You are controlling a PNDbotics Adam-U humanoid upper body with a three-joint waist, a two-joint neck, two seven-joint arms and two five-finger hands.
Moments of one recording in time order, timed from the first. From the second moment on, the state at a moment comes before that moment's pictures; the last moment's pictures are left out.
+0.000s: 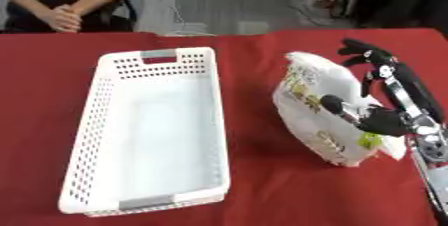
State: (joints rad) left arm -0.15 0.26 0.29 -1.98 0.16 -0.31 0.18; right arm -0.41 -0.49 0.02 -1.66 0.47 -0.20 0.19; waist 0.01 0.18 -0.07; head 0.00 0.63
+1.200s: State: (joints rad) left arm -0.15 0.26 0.29 -1.98 0.16 -0.31 0.18; right arm -0.42 -0.49 0.02 -1.55 0.54 -0.21 0.21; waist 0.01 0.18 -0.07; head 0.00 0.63
